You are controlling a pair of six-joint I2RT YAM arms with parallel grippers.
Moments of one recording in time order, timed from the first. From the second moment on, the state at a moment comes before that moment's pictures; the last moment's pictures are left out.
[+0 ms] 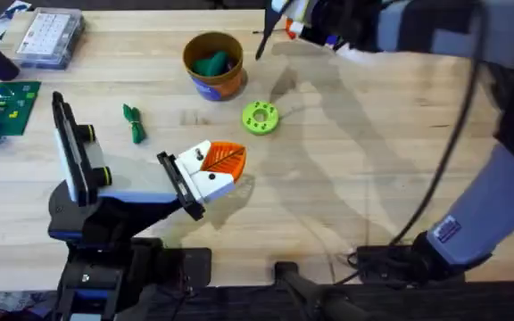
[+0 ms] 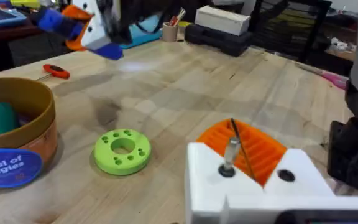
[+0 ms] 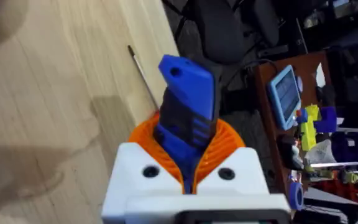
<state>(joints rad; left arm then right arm) -0.03 0.00 0.01 -0.09 0.97 -0.08 0.30 1.99 1.35 0.14 -0.09 -1.07</state>
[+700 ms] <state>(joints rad) -0.03 0.00 0.01 -0.09 0.97 -0.08 0.29 2.15 1.36 0.18 -0.08 -1.18</state>
